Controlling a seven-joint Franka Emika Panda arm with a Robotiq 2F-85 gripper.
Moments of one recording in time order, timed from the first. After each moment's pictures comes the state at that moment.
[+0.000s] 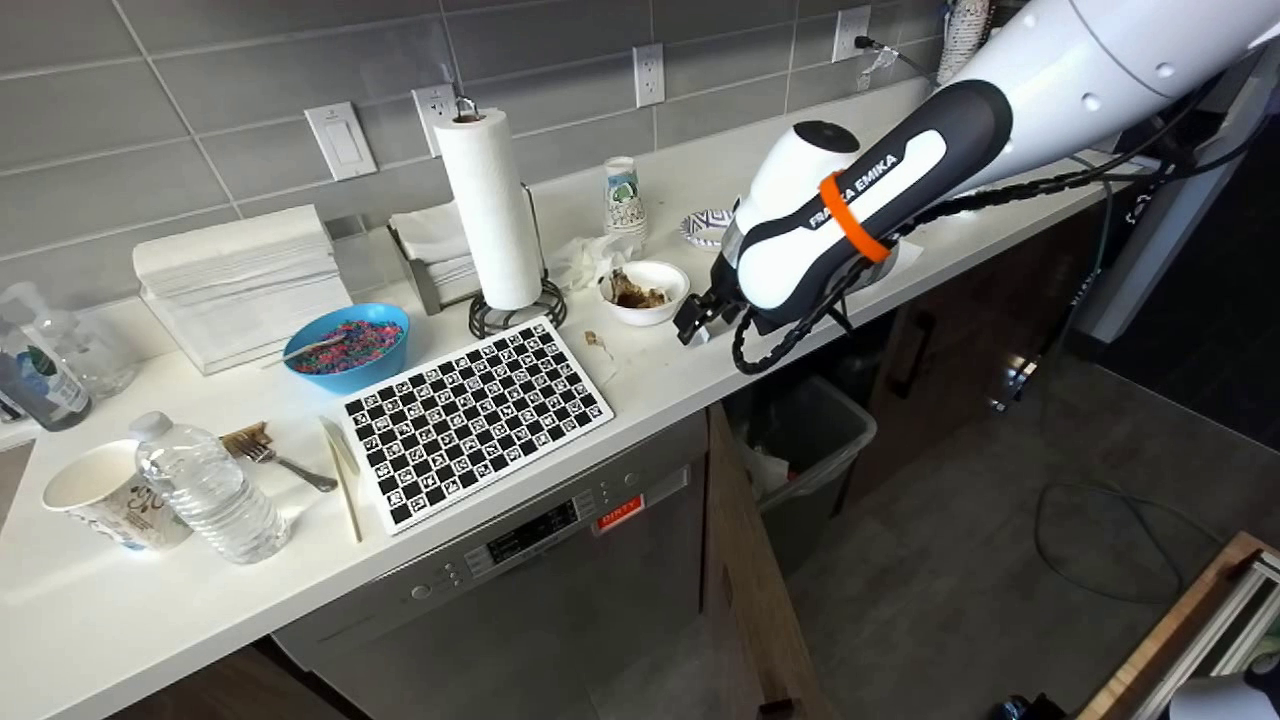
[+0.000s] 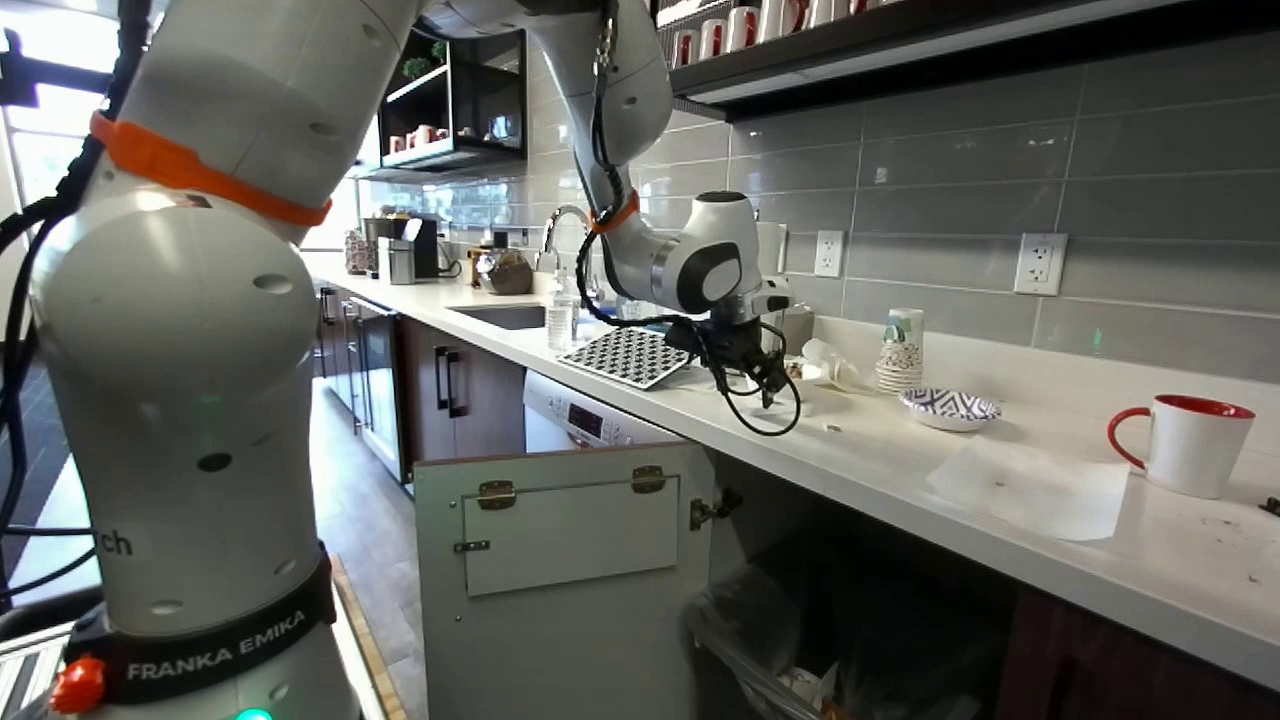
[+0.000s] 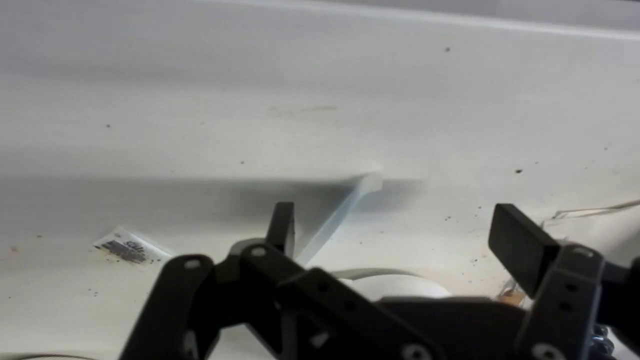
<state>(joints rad) 0.08 0.42 0.10 -2.08 0.09 2.94 -0.05</state>
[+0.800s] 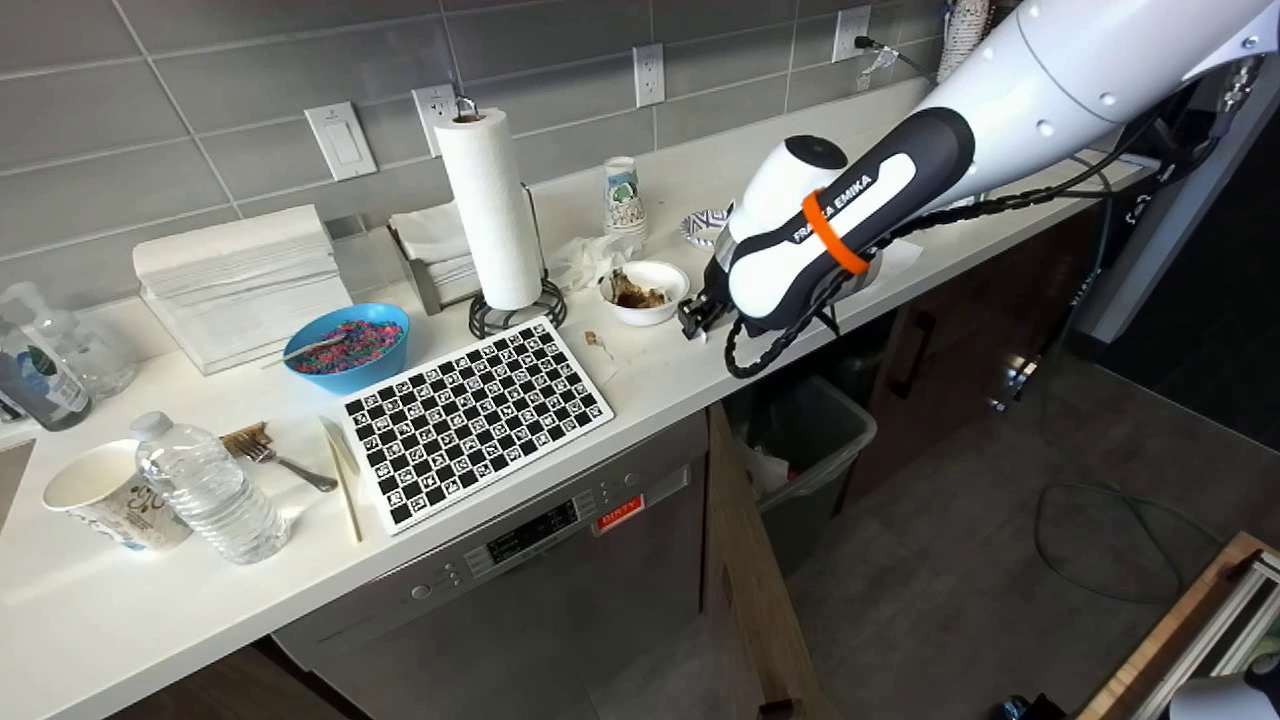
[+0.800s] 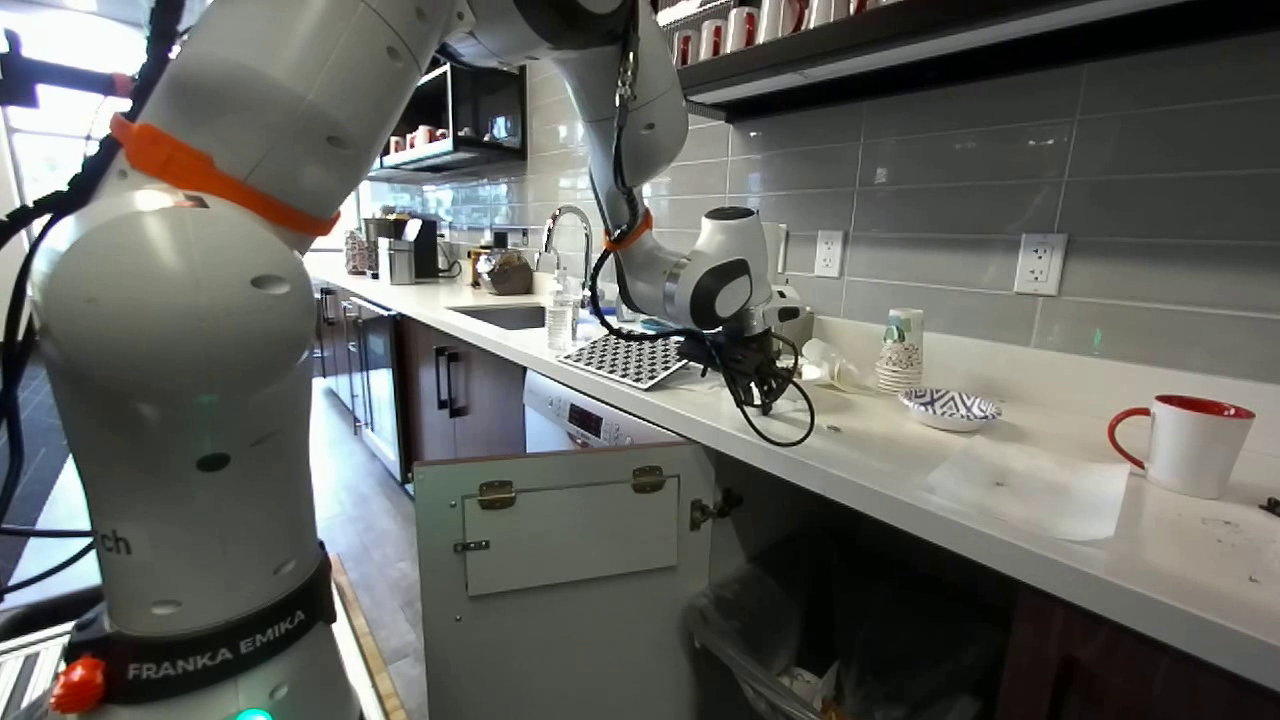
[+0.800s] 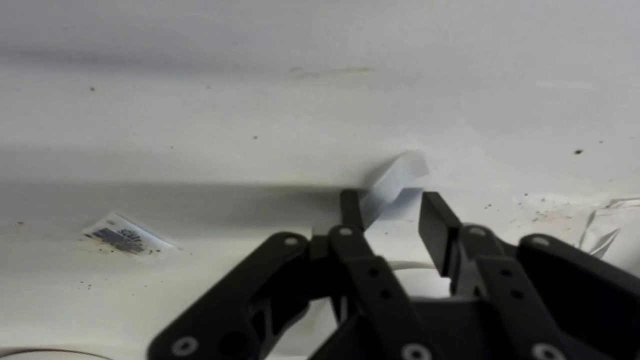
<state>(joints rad) 0.07 0.50 0.10 -2.01 0.07 2.99 -0.05</state>
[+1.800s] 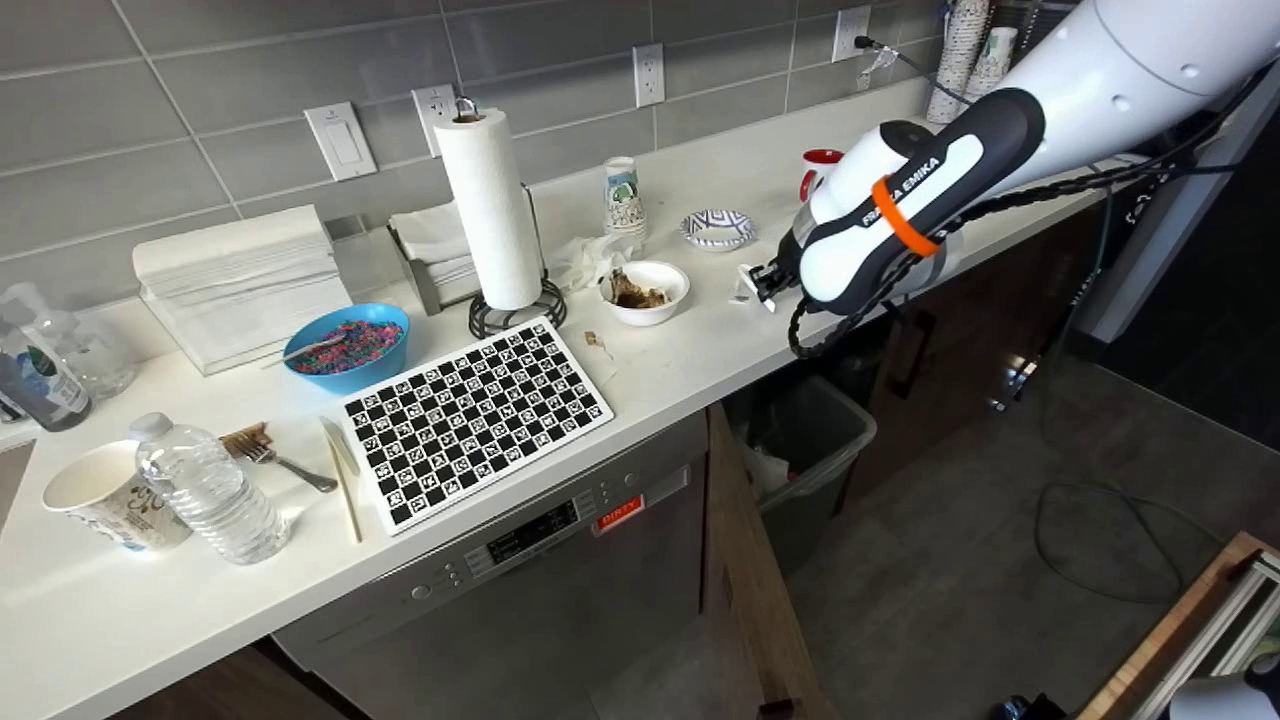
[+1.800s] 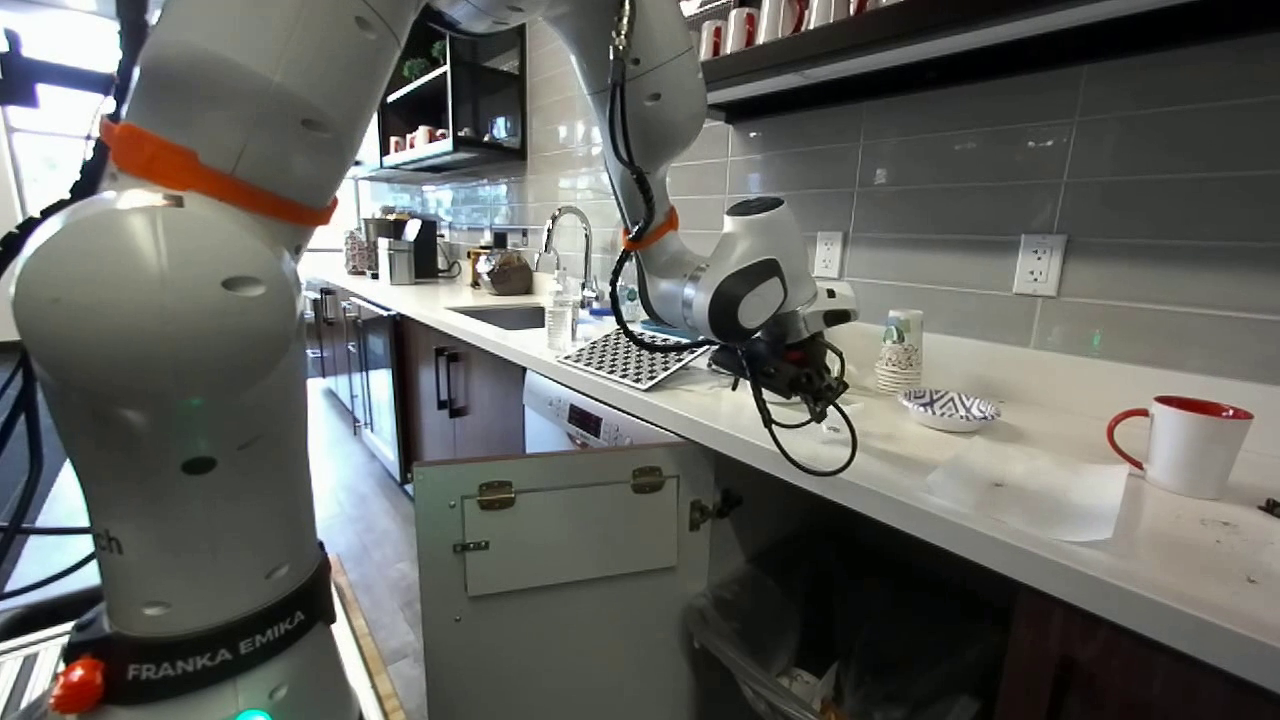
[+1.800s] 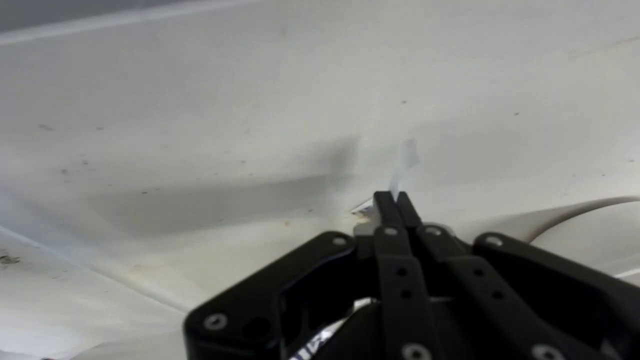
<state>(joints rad) -0.01 0.40 0.01 -2.18 0.09 3.16 0.04</state>
